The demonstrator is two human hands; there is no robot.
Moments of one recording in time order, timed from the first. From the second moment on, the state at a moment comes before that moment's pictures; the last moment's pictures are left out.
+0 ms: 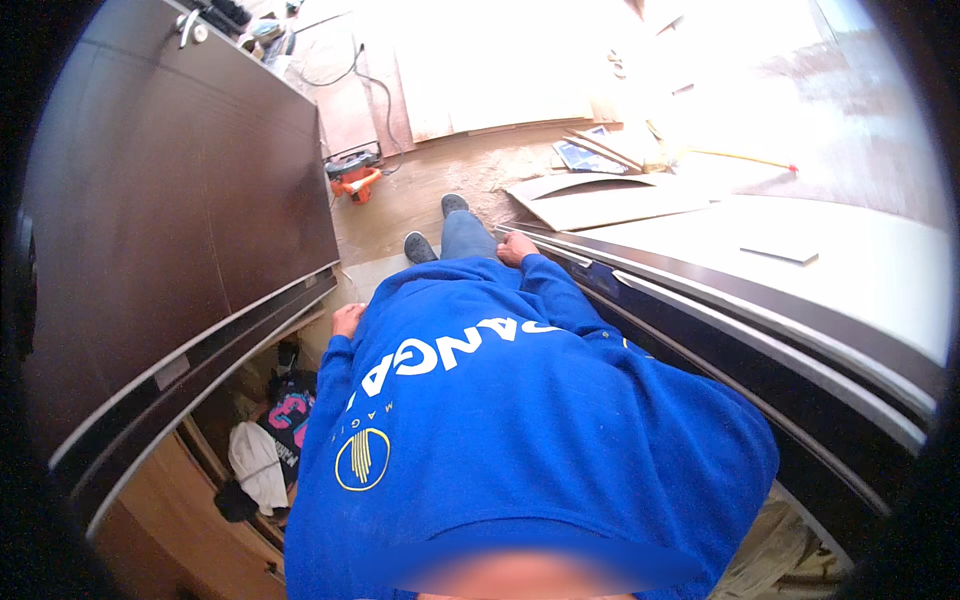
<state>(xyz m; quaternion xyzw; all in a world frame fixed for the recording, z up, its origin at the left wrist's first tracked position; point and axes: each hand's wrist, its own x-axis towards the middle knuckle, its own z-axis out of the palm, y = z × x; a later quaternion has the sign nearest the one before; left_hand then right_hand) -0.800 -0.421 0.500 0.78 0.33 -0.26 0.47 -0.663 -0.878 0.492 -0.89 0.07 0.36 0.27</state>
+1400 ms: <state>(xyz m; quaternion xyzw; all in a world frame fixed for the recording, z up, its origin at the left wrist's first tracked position) -0.938 -0.474 0.529 0.63 0.51 -0.17 0.56 -0.632 -0.905 0.476 -0.83 -0.41 0.37 -0.02</state>
